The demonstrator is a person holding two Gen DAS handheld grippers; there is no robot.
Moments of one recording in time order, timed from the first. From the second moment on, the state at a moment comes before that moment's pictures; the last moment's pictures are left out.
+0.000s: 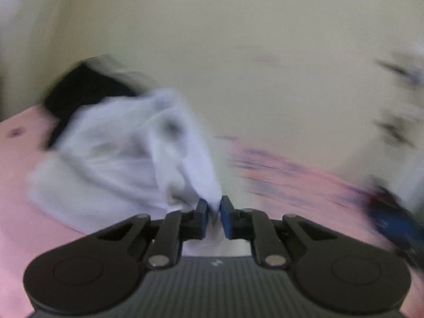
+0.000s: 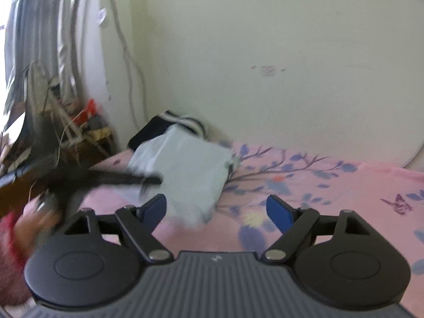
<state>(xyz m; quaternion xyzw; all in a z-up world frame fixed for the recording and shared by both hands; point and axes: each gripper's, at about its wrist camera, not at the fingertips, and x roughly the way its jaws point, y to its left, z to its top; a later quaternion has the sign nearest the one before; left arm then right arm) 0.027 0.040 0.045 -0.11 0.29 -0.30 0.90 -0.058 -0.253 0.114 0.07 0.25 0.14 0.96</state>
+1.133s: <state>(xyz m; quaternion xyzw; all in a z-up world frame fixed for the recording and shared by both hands) -0.016 0.132 0.052 -0.15 0.25 -0.26 0.92 -0.106 -0.413 0.216 0.29 0.18 0.05 0.94</state>
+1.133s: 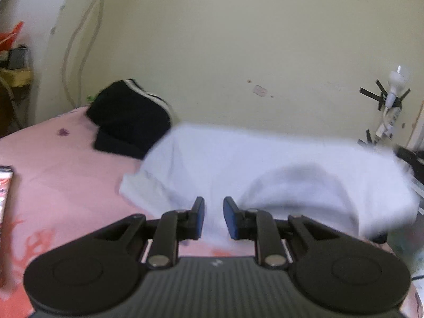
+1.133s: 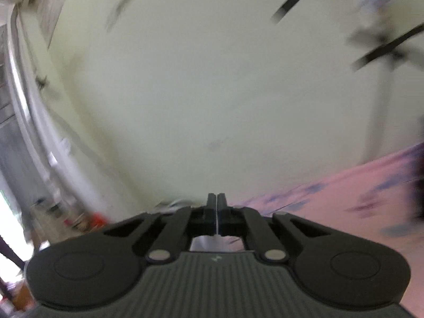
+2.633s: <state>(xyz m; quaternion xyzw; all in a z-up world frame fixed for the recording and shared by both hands) -0.016 0.015 0.041 0.23 0.20 -0.24 0.92 -0.112 -0.313 0.126 -0.01 0.19 0.00 0.98</state>
